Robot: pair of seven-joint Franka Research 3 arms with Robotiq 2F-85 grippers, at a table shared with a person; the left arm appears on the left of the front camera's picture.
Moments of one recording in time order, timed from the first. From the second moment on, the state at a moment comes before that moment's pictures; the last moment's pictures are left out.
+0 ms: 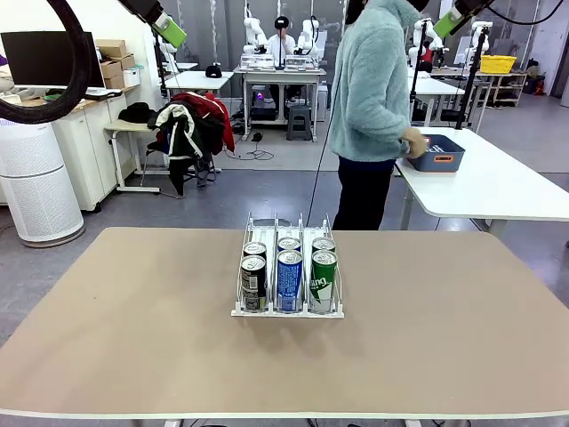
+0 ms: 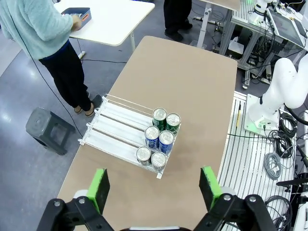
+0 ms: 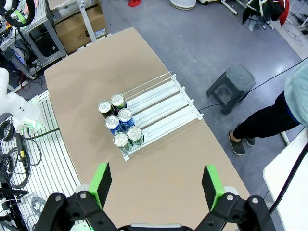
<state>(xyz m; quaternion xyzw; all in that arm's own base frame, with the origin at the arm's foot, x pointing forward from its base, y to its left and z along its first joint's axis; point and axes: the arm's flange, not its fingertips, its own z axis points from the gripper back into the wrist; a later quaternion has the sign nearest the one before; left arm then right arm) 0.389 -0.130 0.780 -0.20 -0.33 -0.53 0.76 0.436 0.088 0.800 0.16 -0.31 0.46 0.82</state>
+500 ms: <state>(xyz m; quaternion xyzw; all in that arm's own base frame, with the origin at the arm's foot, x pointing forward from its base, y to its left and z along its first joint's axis) 0.389 -0.130 0.780 -0.20 -0.33 -0.53 0.76 0.436 0.088 0.800 0.16 -0.31 0.46 0.82</state>
